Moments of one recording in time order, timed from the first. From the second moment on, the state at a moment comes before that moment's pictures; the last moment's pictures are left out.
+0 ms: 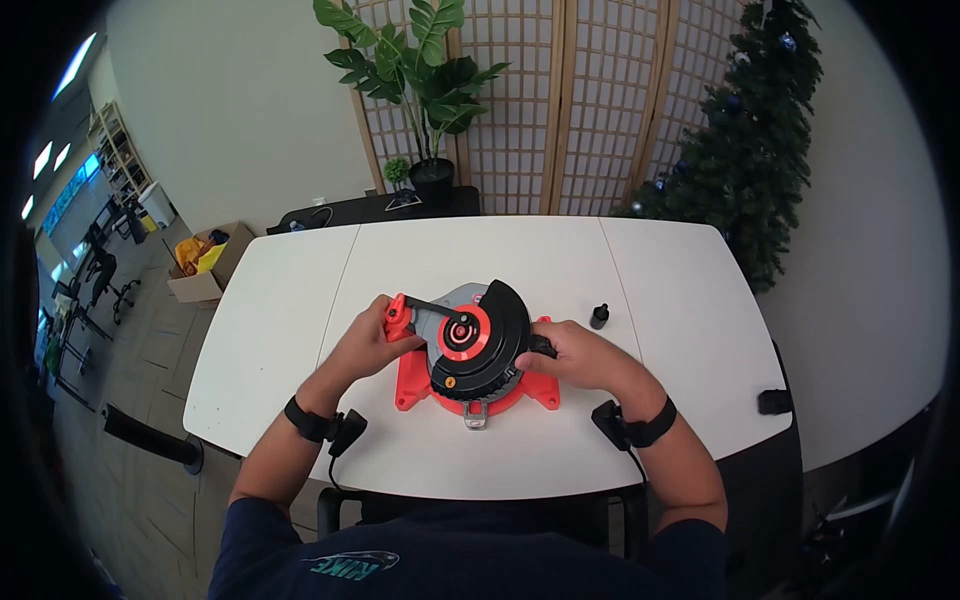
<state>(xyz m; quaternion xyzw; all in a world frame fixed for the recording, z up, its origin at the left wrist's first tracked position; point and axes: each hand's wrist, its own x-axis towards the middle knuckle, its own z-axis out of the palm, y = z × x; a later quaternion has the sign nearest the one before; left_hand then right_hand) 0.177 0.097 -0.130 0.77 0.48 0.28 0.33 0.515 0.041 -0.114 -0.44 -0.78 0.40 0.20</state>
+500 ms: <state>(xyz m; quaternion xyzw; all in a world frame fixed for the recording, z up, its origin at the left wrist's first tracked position) 0.179 0.104 -0.131 0.75 0.43 0.37 0.35 0.504 0.039 -0.116 -0.44 -0.70 0.39 0.41</state>
